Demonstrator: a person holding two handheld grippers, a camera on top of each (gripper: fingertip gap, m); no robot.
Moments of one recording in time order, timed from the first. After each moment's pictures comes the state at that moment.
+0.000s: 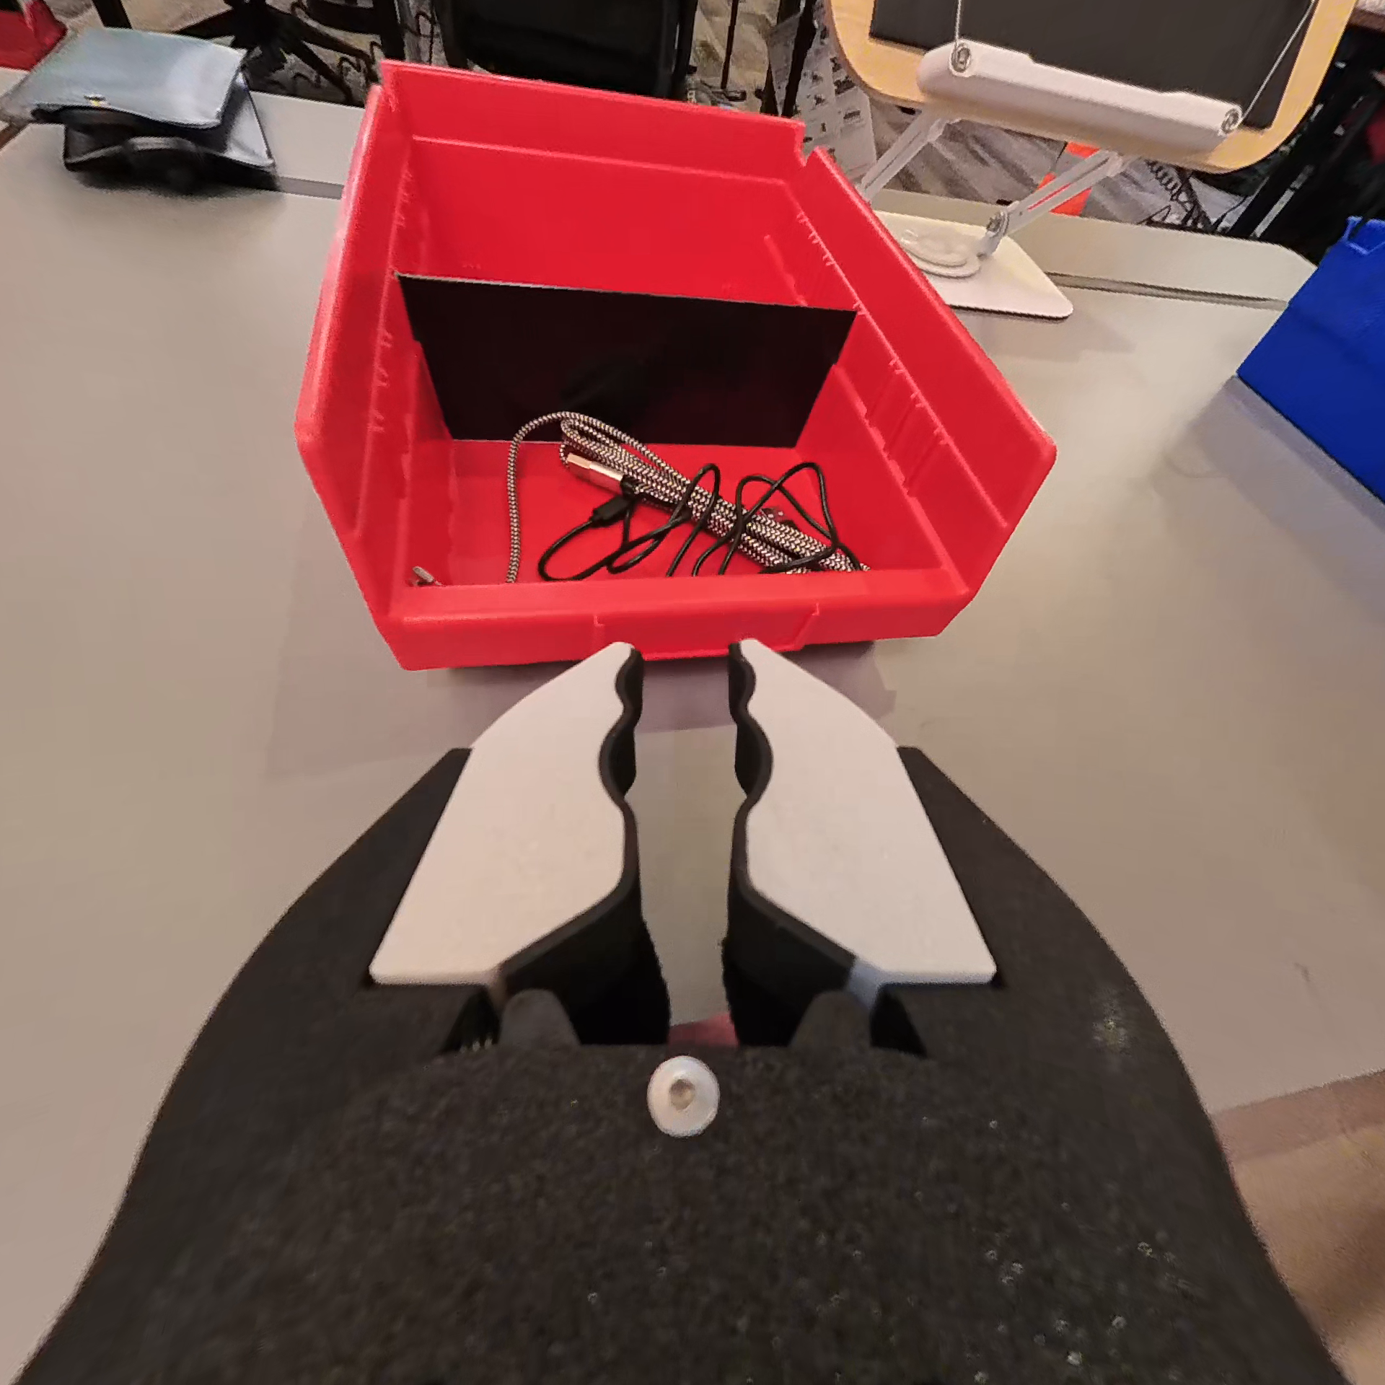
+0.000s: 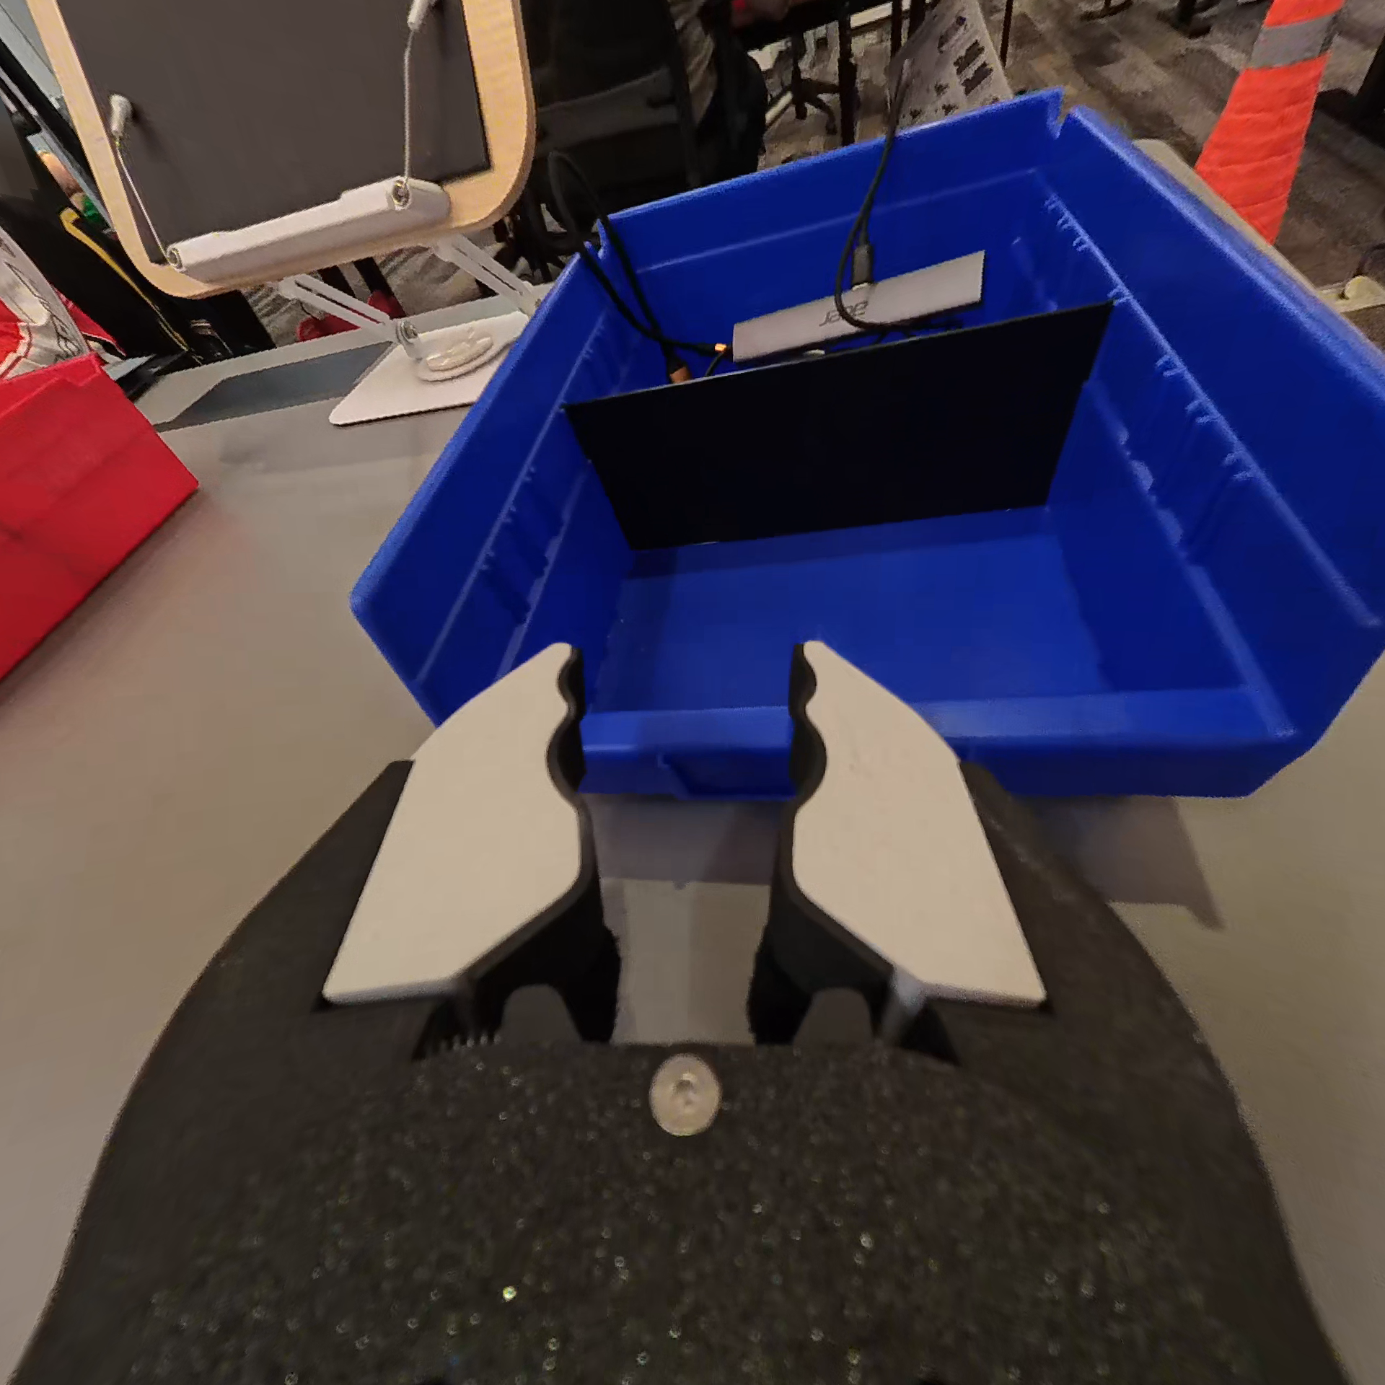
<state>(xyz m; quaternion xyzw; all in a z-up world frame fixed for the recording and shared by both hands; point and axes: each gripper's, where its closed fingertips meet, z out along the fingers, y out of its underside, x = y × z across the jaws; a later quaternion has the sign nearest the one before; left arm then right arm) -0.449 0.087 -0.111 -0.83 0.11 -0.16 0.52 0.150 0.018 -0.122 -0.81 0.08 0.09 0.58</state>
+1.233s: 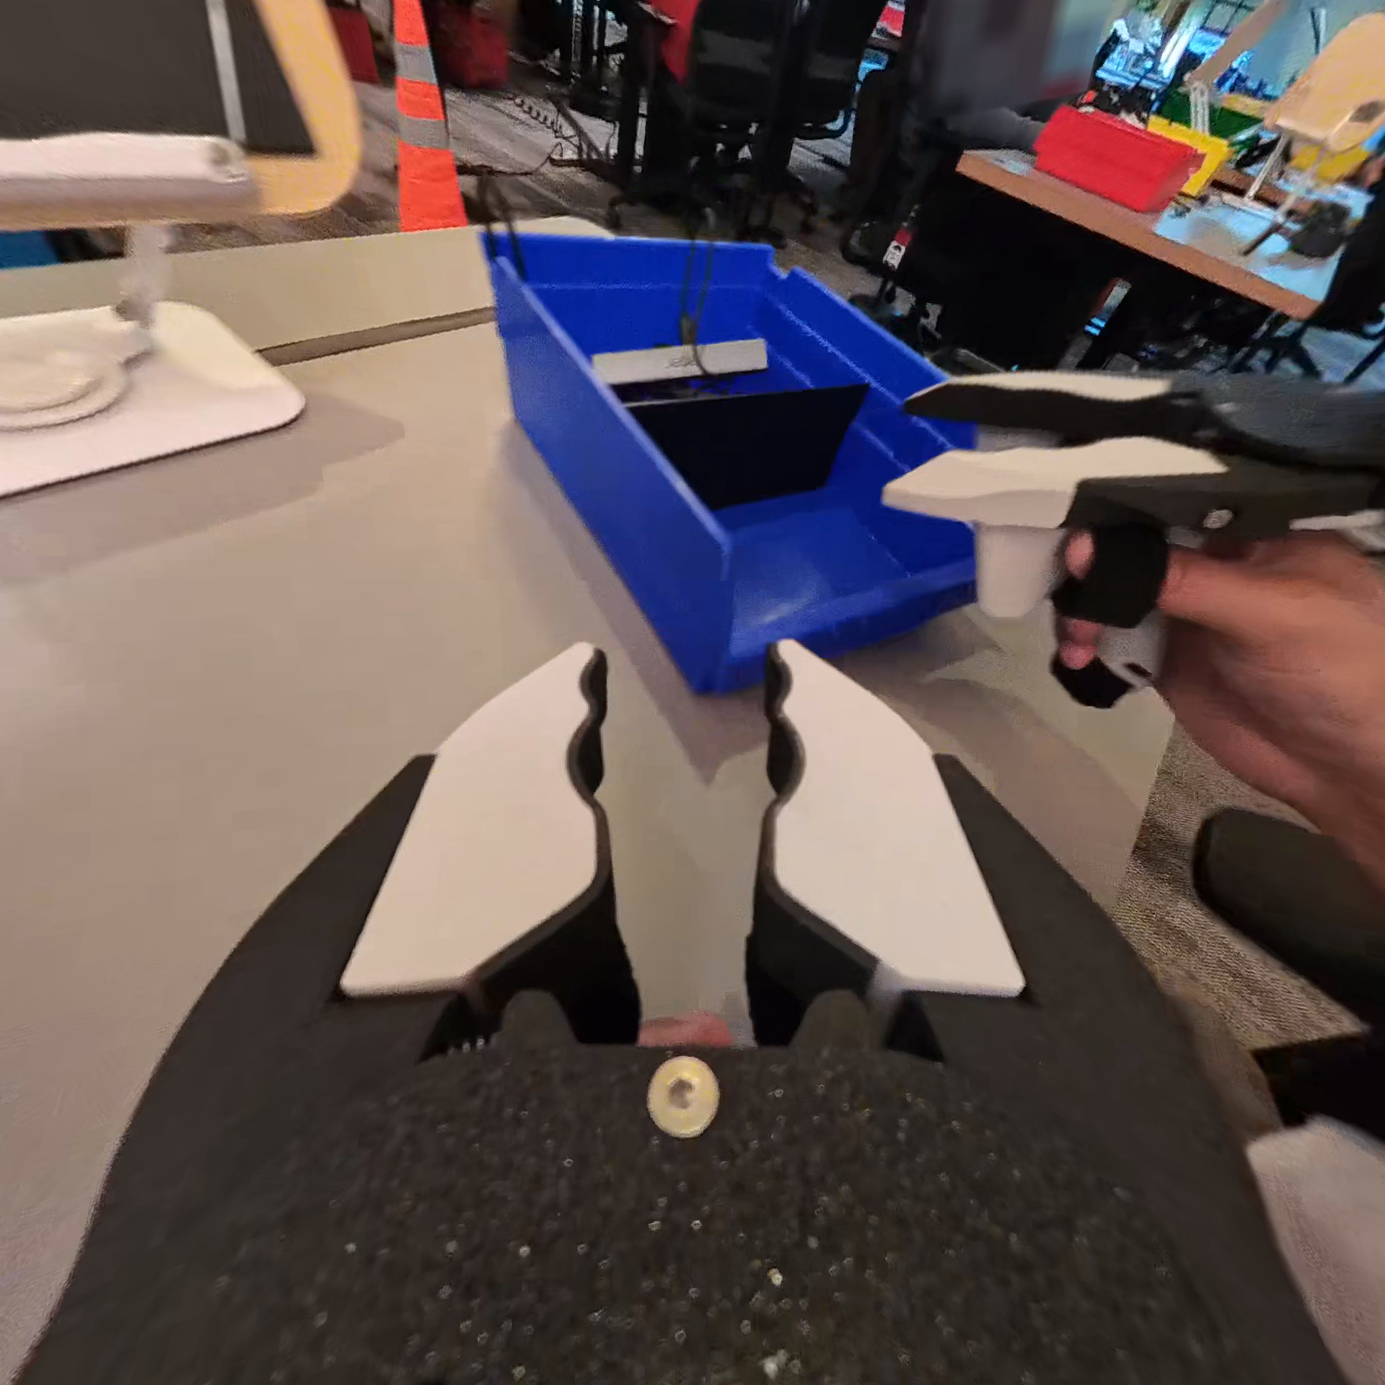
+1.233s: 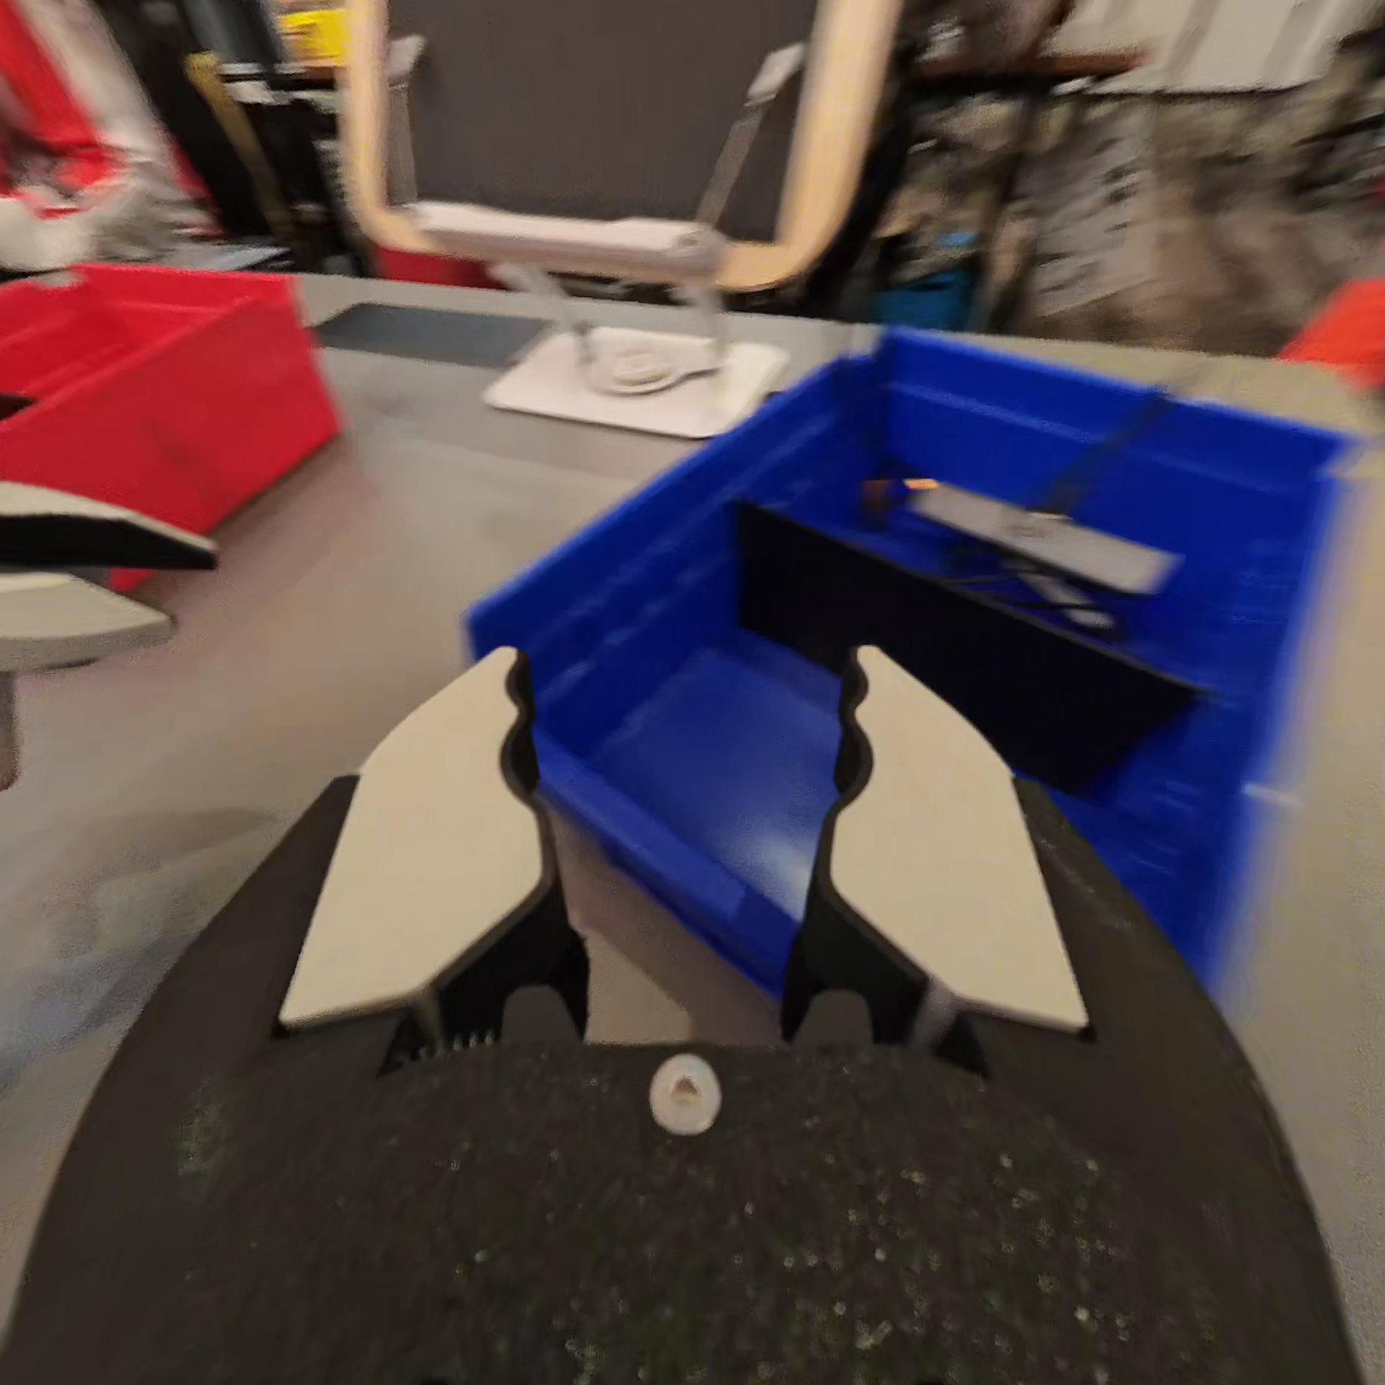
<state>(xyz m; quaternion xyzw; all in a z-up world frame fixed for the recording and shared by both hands) -0.087 0.061 -0.071 -0.73 0.37 -0.36 0.45 0.053 0.051 -0.069 -0.81 -0.04 0.05 0.58</state>
